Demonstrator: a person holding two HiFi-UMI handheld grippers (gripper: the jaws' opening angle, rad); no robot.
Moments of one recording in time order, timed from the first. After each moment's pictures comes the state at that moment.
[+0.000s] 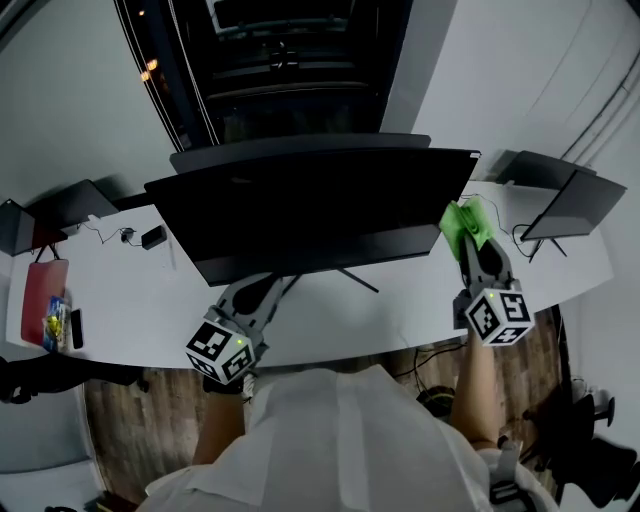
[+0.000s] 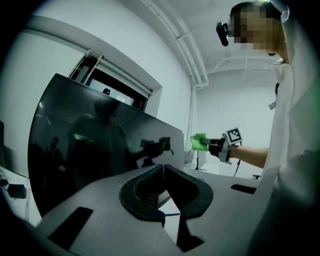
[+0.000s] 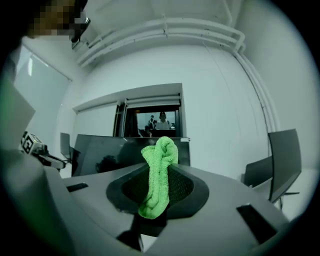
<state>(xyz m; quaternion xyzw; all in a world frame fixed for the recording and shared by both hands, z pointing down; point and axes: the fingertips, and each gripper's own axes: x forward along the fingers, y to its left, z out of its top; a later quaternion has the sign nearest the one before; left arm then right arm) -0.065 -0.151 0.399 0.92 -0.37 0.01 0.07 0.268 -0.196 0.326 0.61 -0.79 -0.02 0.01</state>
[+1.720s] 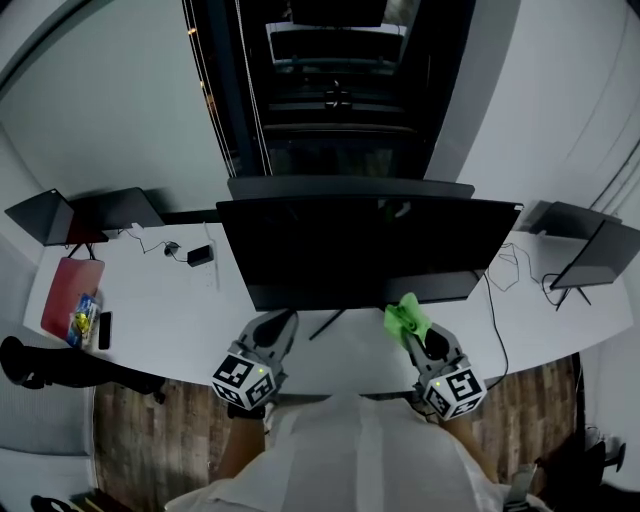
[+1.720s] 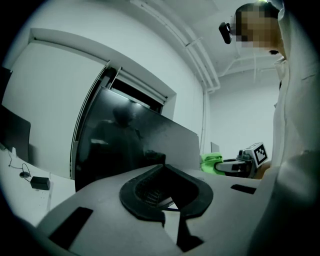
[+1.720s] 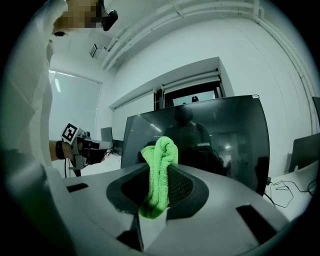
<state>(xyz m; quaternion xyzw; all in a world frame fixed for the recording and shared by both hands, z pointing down) -0.146 -0.143 0.420 0.89 -0.45 -0.01 0.08 0.078 -0.135 0.430 0.43 -0.90 0.02 0.06</state>
